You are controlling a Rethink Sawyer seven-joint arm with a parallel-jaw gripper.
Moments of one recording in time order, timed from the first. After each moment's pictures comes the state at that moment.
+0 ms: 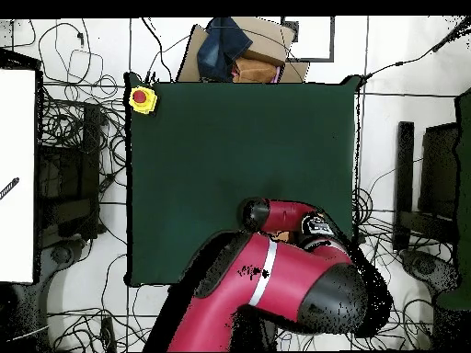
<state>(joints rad) -0.33 -0.07 -0.05 1.46 -0.30 0.66 1.33</state>
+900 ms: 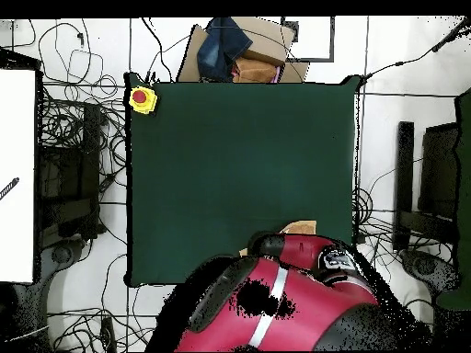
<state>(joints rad) -0.35 -0.28 -0.16 1.75 -0.41 0.83 1.33</state>
